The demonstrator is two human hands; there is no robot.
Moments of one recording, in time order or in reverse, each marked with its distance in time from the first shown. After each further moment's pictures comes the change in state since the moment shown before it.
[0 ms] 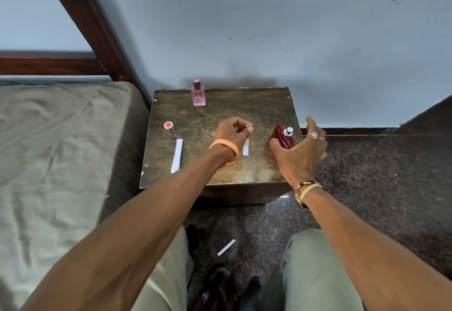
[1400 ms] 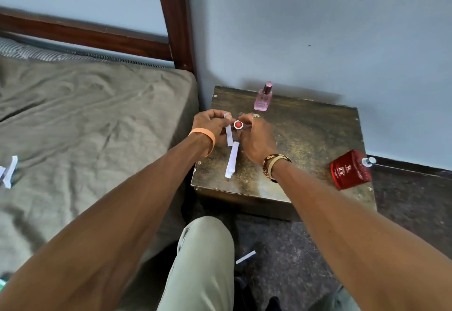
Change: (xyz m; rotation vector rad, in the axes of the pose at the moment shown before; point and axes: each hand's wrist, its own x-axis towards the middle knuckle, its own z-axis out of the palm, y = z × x) left_hand 0.031 -0.038 -0.187 -0.403 0.232 -0.244; right_hand -0.045 -0.157 0.158 0.025 -0.613 -0.369
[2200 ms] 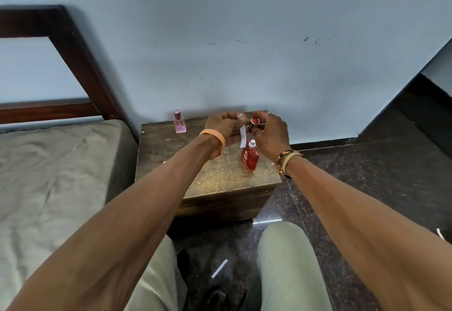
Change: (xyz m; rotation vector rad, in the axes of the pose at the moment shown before) left_hand -0.165 0.037 0.204 0.046 -0.508 0.064; right_hand -0.125 0.067 -0.227 -0.020 0.416 0.107
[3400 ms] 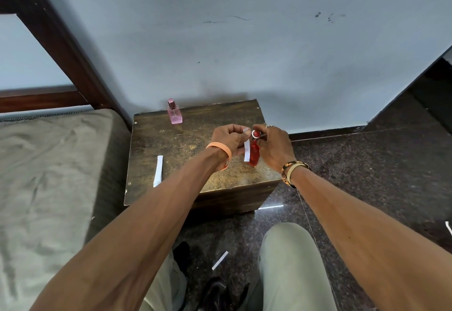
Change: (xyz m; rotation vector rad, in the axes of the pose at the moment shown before) left_hand 0.033 -0.060 -0.001 0.110 0.106 -0.111; right_hand 0.006 0.059 0.038 -0.089 -0.158 0.093
